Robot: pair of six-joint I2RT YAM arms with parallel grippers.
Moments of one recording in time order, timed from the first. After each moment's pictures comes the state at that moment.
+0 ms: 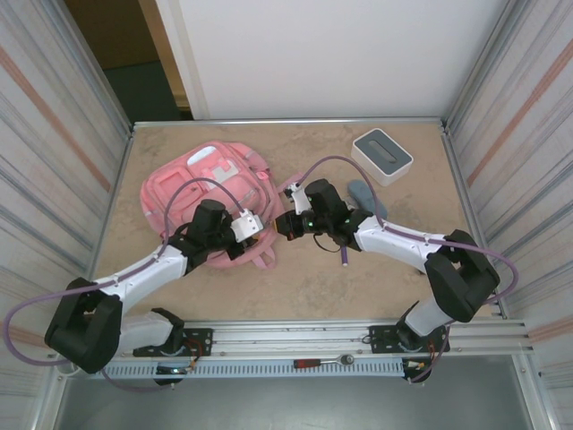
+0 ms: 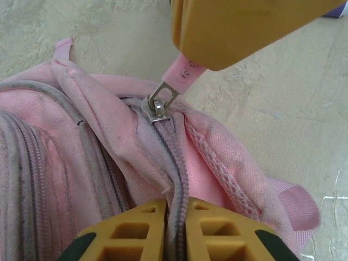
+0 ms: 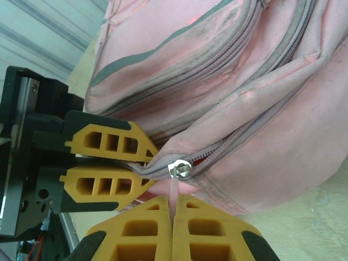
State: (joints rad) left arm -0.51 1.21 0.57 -0.07 0.33 0.58; right arm 0.77 1.52 0.92 0.01 -0.38 0.46
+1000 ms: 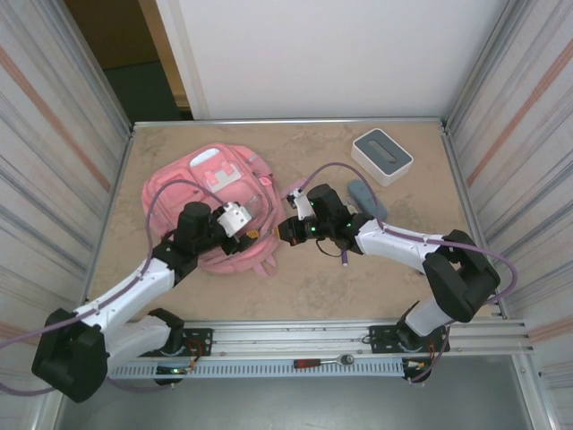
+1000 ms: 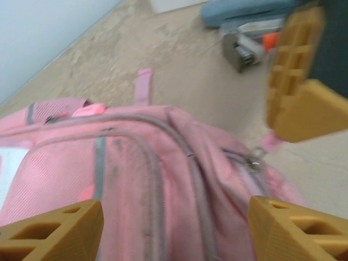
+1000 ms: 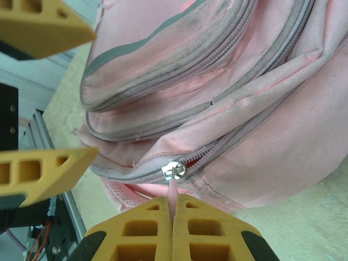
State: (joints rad) left arm -0.49 1.05 0.55 -0.02 0.21 0.44; right arm 0.75 1.53 0.86 0.03 -0.42 0.49
